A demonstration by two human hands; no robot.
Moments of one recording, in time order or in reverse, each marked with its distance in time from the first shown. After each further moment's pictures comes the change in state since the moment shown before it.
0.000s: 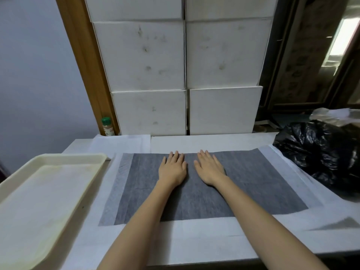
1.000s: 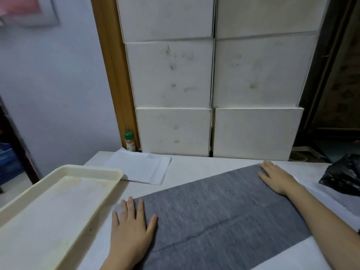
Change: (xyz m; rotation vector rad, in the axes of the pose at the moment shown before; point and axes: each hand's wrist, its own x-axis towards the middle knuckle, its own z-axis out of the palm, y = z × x) left_hand -0.114 -0.082 -0.022 0.119 0.118 -0.460; right_hand 0.087 0.159 -0.042 -0.086 0.061 0.045
